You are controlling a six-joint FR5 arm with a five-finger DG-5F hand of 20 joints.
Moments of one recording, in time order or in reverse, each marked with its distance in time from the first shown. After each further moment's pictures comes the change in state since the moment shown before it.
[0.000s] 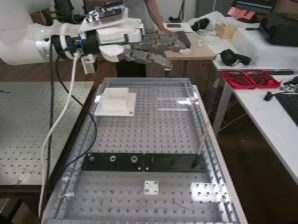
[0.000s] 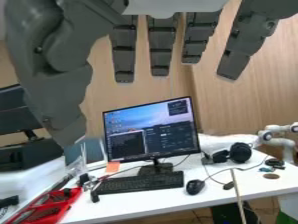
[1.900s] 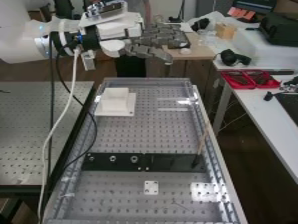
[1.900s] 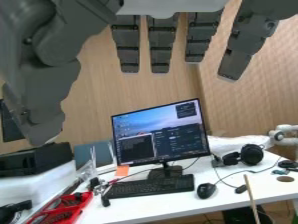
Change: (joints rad) arm -0.010 0.007 0.010 0.002 -0.043 0.032
